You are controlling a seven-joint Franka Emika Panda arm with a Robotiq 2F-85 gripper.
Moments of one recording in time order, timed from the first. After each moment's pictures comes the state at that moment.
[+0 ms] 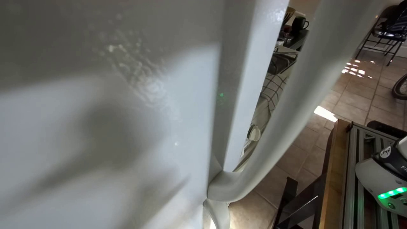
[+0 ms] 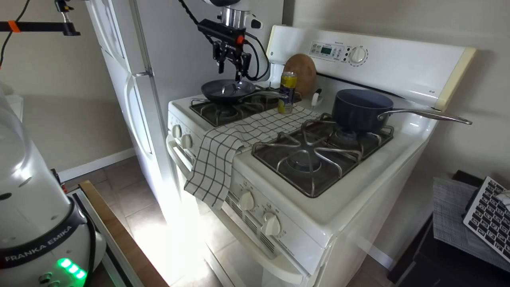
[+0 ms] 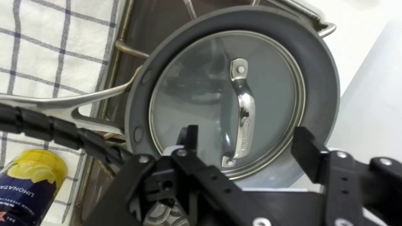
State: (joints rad) arm 0.04 0.11 0.07 -1.94 0.21 2.10 -0.20
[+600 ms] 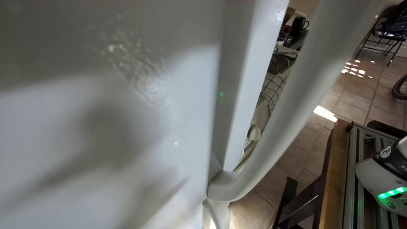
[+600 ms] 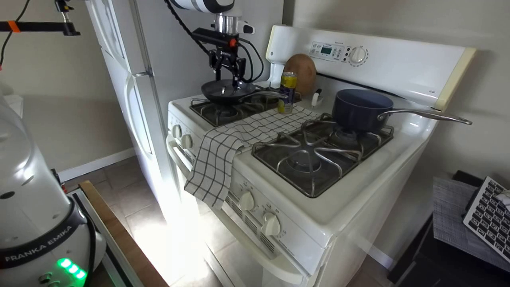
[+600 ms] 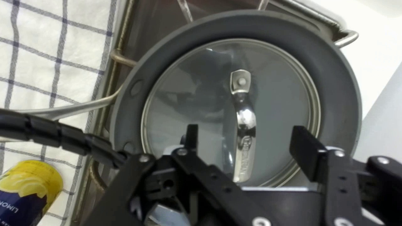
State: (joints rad) arm 0.09 0.15 0.09 -1.94 0.09 2.12 -0.08
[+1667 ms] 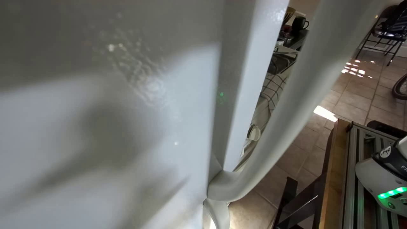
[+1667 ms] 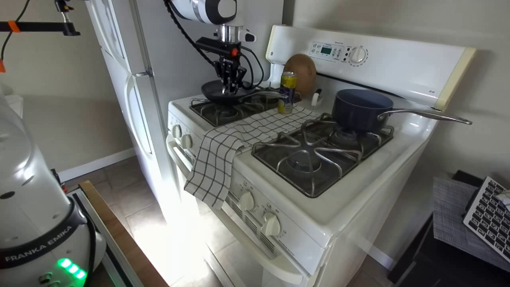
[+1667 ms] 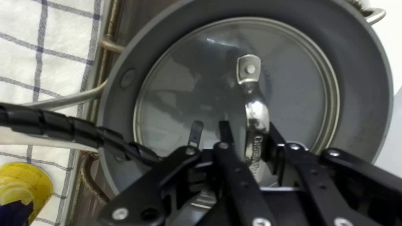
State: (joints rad) arm 0.09 0.20 0.09 -1.94 0.09 2.19 -0.06
